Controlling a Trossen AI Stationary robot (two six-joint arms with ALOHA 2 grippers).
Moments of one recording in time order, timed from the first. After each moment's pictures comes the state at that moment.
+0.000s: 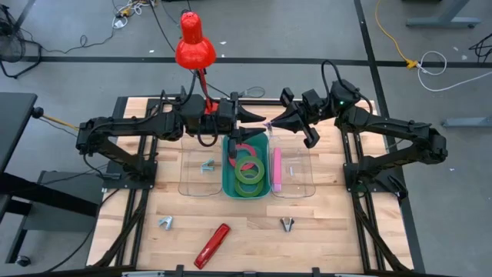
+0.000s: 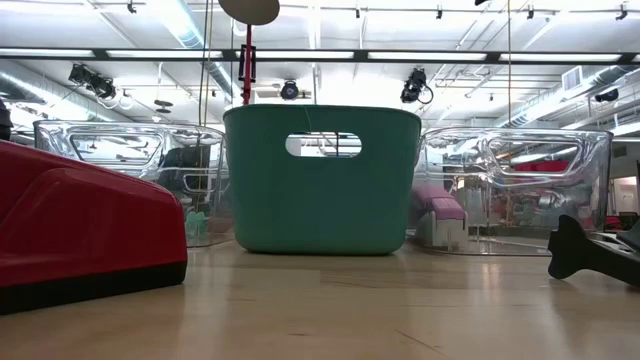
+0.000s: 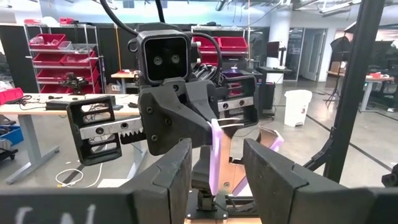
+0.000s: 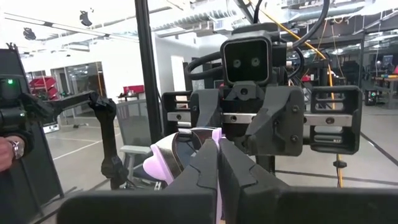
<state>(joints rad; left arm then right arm) 0.08 1.44 1.39 0.16 0.06 -0.02 -0.33 1.24 1.10 0.38 -0.72 0.22</state>
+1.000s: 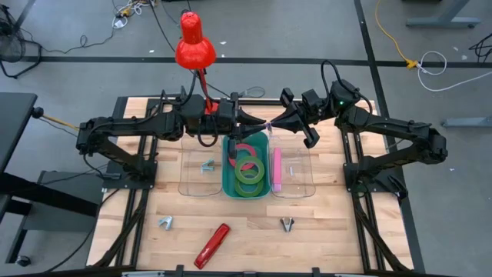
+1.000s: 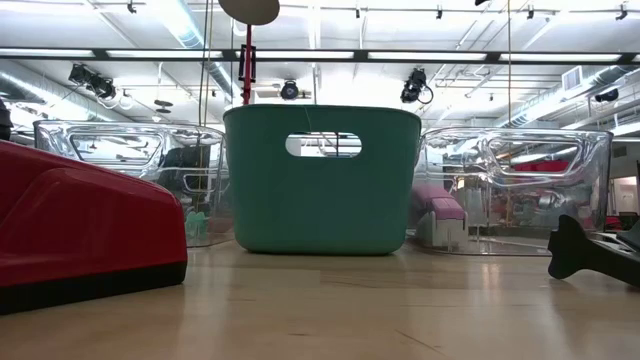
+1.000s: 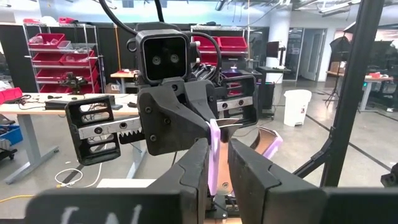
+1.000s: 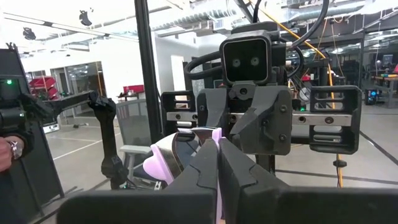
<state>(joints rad) 0.07 1.45 1.39 0.16 0.06 -0.02 -0.33 1.24 1.10 0.38 -0.72 0.22</state>
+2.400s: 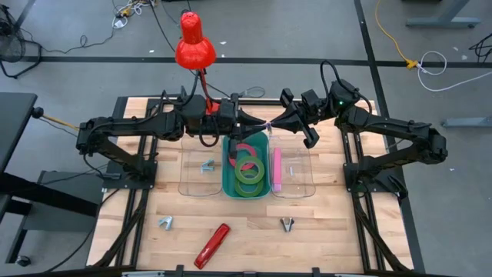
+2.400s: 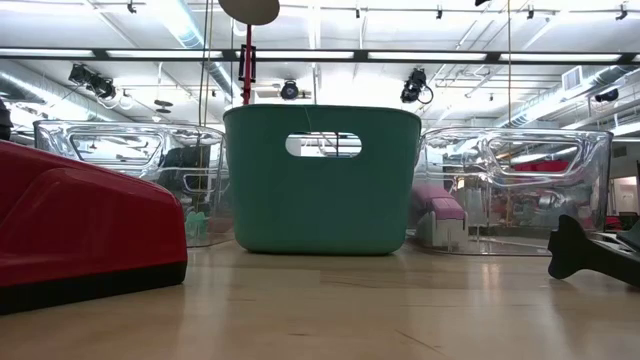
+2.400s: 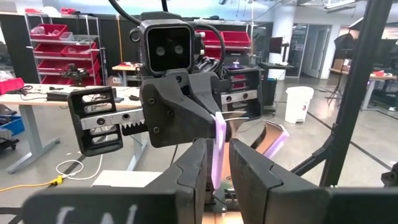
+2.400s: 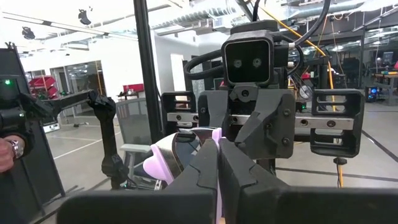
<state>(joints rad) 0.07 1.45 1.39 0.14 0.05 -0.04 -0.33 1.24 1.10 0.37 -0.72 0.22</state>
